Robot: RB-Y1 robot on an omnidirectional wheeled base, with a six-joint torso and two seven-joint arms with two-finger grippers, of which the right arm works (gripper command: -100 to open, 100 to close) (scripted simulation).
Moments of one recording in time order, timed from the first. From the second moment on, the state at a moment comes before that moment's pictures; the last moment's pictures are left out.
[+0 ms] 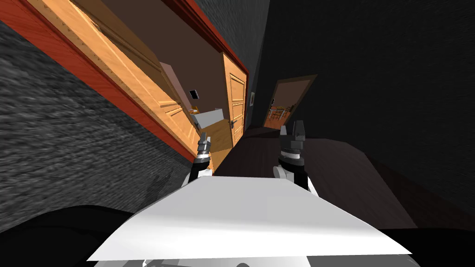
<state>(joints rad) 0.46 -0.03 -0.01 -2.36 0.06 -0.57 0.12</state>
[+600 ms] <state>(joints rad) 0.39 -0.05 0.08 -2.25 0.05 -0.56 0.09</state>
